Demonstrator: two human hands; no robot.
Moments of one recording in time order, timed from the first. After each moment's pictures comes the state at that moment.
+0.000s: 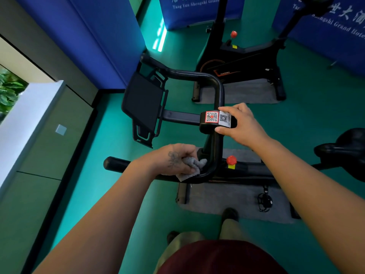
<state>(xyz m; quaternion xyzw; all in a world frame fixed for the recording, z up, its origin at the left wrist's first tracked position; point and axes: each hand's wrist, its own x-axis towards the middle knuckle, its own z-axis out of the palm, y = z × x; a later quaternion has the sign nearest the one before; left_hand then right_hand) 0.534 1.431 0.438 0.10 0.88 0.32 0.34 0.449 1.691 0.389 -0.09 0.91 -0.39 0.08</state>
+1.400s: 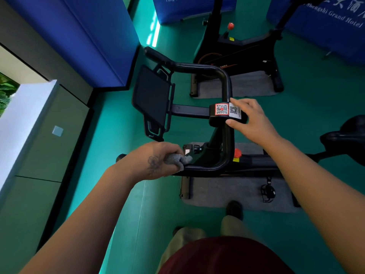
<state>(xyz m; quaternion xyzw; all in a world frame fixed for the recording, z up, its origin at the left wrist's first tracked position) 0.561 1.364 0.468 0.12 0.94 0.20 0.26 0.469 1.681 0.383 -0.06 0.91 -0.41 0.06</state>
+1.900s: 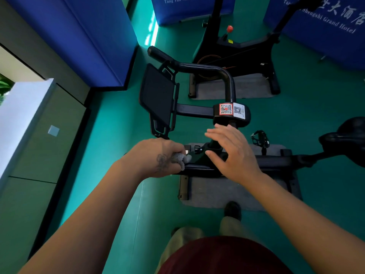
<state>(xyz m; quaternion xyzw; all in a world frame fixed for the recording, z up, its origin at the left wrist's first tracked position) 0.557 1.360 0.475 0.19 0.96 0.06 0.22 0.554 1.617 0.364 -0.24 0.90 -0.33 -0.13</state>
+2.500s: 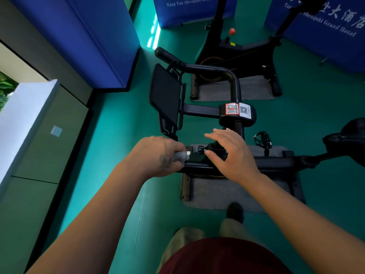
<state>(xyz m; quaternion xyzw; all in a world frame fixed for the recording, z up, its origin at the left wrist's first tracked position) 0.565 1.345 0.476 0.19 0.97 0.03 0.15 0.561 1.593 0.366 -0.21 0.90 -0.35 -0.11</state>
